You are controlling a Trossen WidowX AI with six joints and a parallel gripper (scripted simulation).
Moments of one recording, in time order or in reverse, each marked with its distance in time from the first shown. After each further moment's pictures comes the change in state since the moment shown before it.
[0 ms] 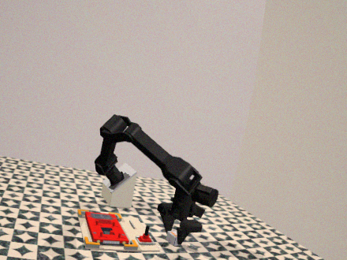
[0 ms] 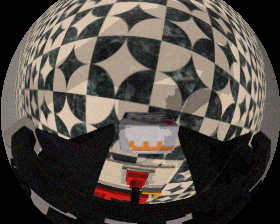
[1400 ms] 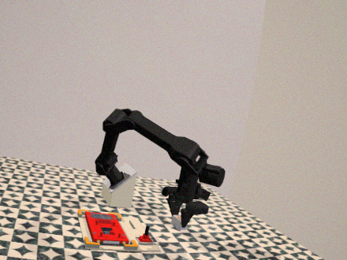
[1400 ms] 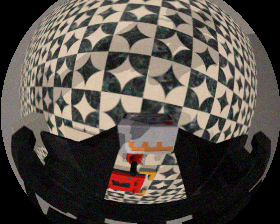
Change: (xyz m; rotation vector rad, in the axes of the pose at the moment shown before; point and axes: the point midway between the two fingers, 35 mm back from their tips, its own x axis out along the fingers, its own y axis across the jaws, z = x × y) arm -0.063 -0.006 0.002 -0.002 -0.011 -0.009
